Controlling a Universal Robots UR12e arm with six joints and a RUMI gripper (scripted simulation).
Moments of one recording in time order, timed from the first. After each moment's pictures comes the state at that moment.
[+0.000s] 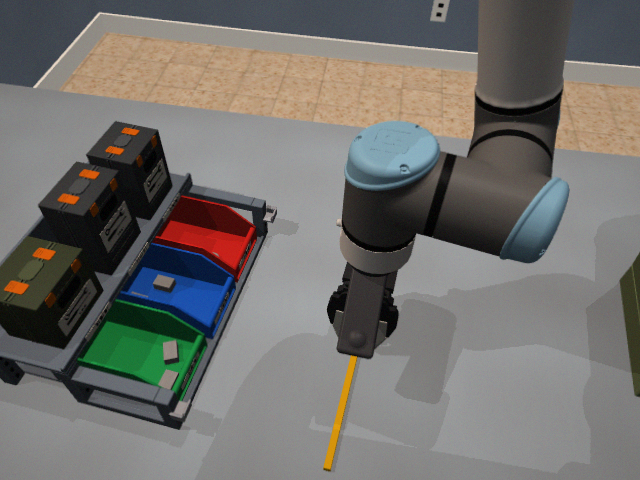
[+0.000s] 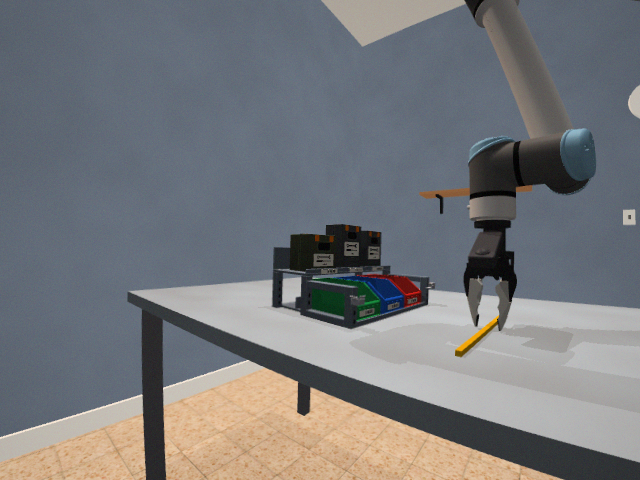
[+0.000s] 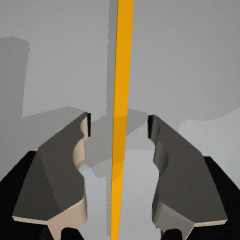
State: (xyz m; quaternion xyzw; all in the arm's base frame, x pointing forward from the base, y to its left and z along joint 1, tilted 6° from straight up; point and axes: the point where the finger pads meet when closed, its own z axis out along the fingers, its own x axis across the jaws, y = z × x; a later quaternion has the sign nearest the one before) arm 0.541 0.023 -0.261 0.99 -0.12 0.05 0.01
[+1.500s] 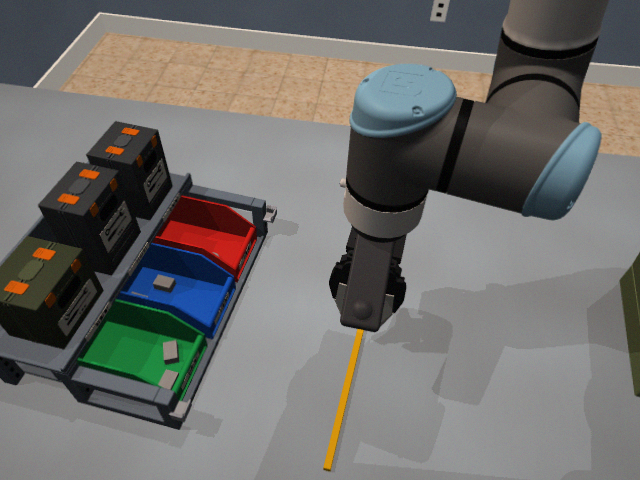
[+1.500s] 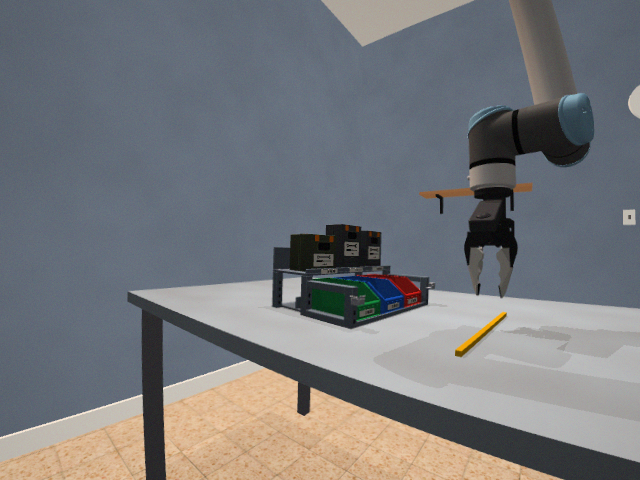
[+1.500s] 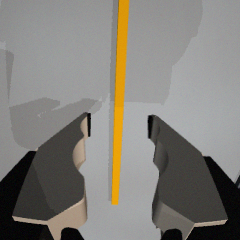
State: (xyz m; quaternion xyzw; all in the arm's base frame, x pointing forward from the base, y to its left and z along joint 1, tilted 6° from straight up) arm 0.534 0.025 -0.195 0.99 -0.12 0.05 0.01
